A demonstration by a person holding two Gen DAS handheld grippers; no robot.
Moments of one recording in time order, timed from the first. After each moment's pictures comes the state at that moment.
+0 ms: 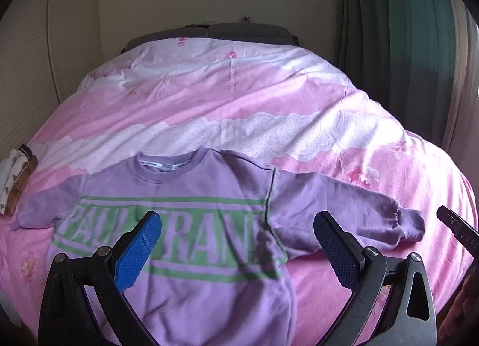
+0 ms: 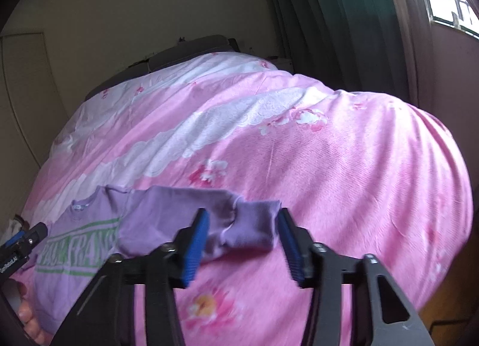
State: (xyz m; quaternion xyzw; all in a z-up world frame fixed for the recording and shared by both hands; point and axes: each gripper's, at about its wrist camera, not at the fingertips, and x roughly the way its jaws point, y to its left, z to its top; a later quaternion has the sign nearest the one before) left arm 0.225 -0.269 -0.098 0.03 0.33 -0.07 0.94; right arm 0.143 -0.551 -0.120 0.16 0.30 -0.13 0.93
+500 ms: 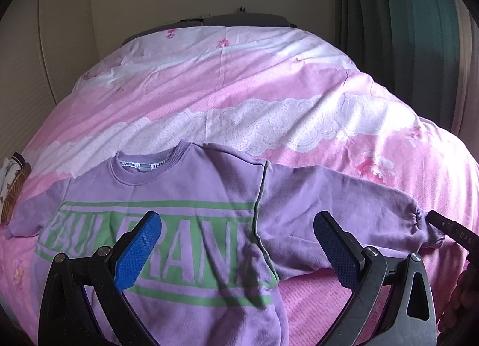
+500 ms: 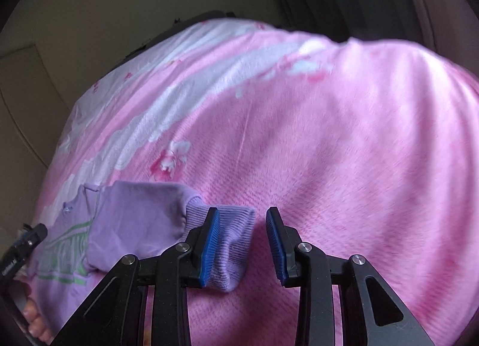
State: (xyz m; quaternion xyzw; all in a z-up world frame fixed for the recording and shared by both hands) left arm 0.258 -0.304 -0.129 0.06 0.35 -0.06 0.93; right arm 0.197 -0.612 -0.197 0.24 0.35 -0.07 0.90
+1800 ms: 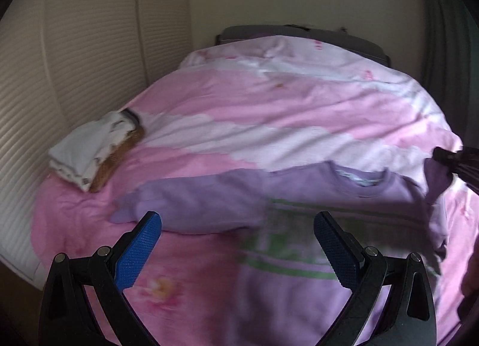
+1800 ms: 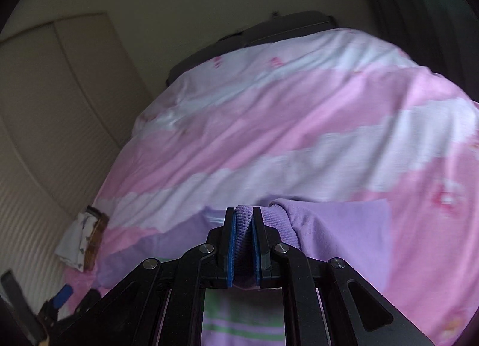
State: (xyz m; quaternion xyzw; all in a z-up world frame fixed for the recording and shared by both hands) left arm 0.226 0.033 -0.083 -0.02 0.34 0.12 0.93; right arm 0.306 -0.282 -0.065 0.18 0.32 0.09 0.92
